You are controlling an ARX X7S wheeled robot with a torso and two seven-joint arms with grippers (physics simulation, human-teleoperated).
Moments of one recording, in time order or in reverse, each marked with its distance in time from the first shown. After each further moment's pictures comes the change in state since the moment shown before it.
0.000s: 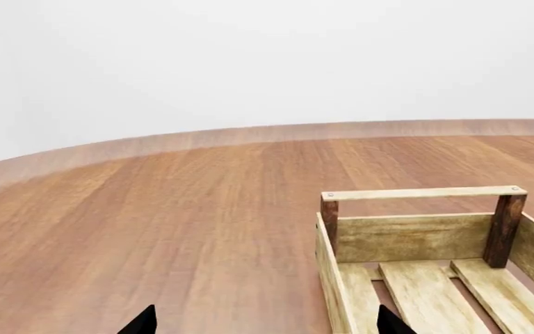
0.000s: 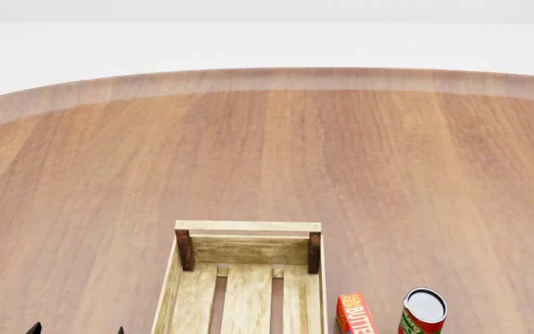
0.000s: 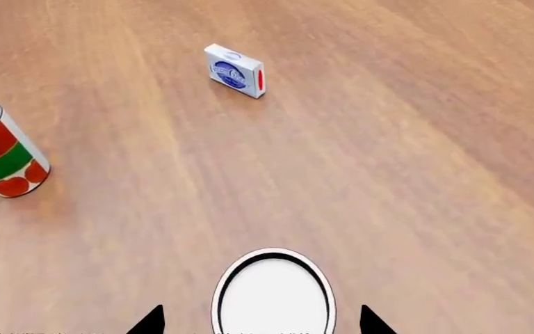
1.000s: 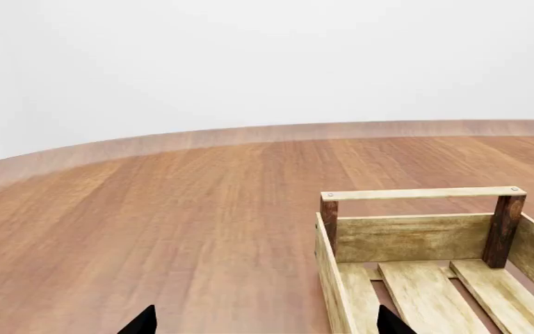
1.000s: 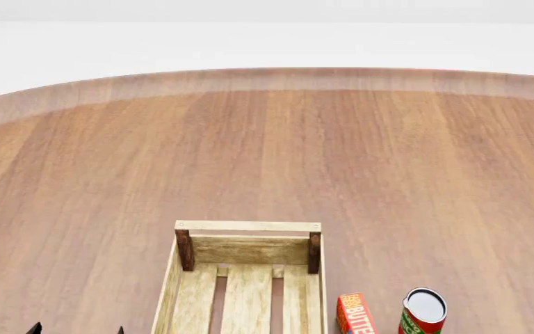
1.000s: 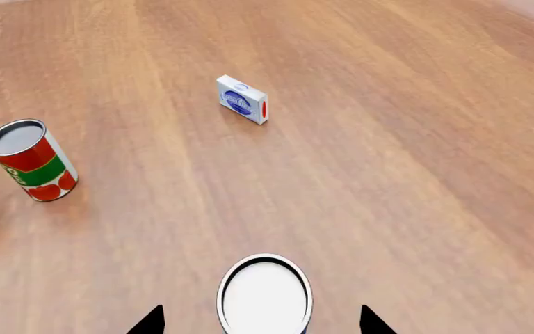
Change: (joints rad) left arm 0.005 0.016 -0.022 0.003 0.013 -0.007 0.020; right arm -0.151 0.011 0.142 -0.209 0.096 0.072 -0.006
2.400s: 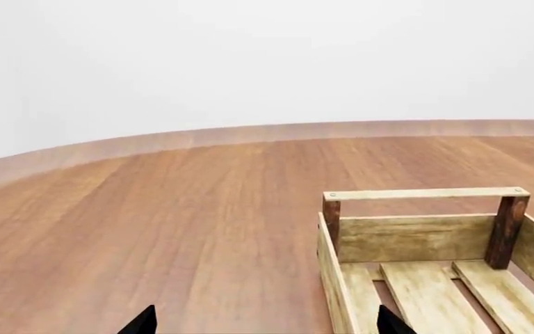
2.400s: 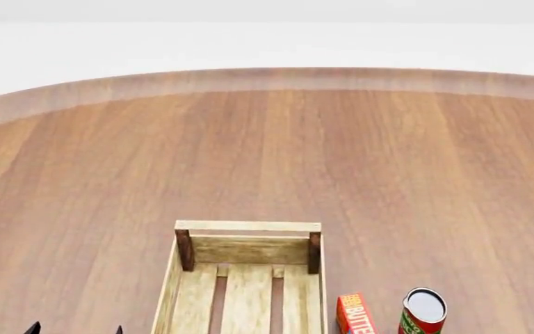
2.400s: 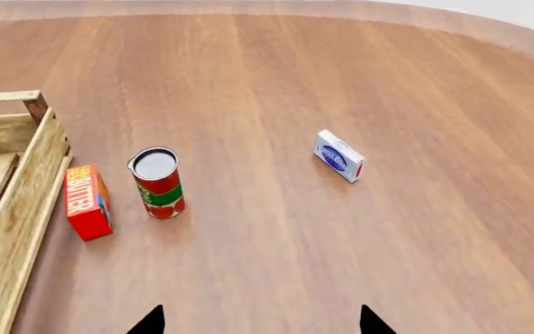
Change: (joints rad) left arm 0.004 0.027 -0.039 0.002 0.023 -0.013 0.033; right arm 0.074 0.143 -0.033 -0.285 0.197 0.249 0.152
